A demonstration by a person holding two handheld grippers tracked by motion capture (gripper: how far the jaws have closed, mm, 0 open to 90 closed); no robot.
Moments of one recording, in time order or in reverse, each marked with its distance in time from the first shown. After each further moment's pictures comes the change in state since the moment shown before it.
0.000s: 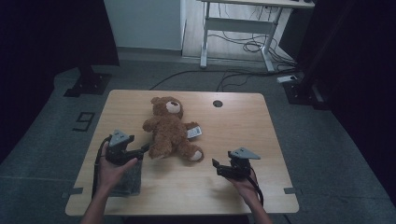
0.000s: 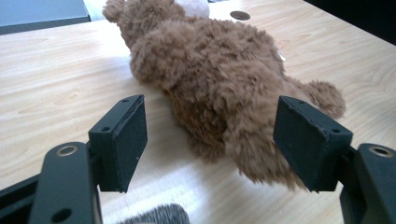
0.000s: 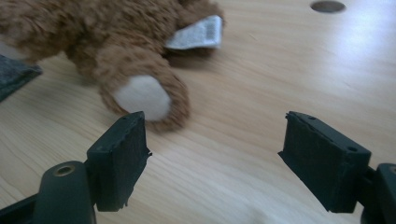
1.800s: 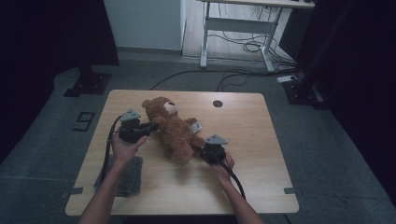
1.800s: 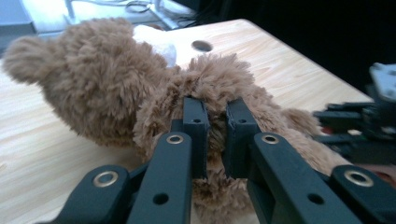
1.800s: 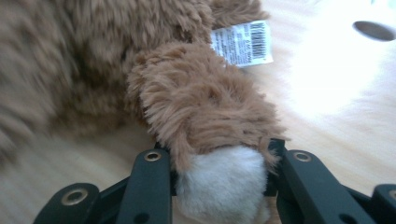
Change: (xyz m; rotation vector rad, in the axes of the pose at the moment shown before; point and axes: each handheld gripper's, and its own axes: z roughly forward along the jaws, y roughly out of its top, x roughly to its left) left arm 0.001 0.056 0.035 -0.045 -0.211 -0.024; right arm 0.021 0.023 0.094 0.032 -0.087 -0.117
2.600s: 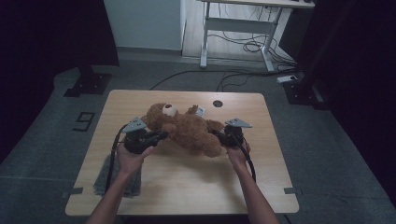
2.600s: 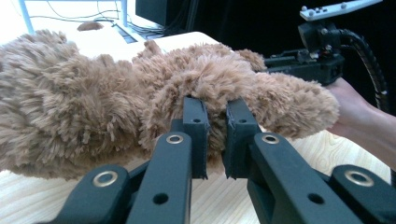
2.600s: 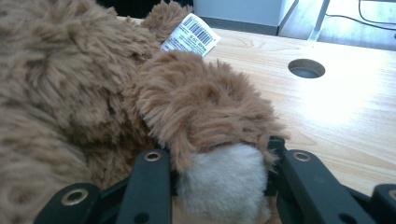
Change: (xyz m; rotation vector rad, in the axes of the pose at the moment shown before) left arm -0.042 -0.010 -0.007 -0.043 -0.109 0.026; right arm -0.070 0.037 -0.021 -0.092 0.036 0.134
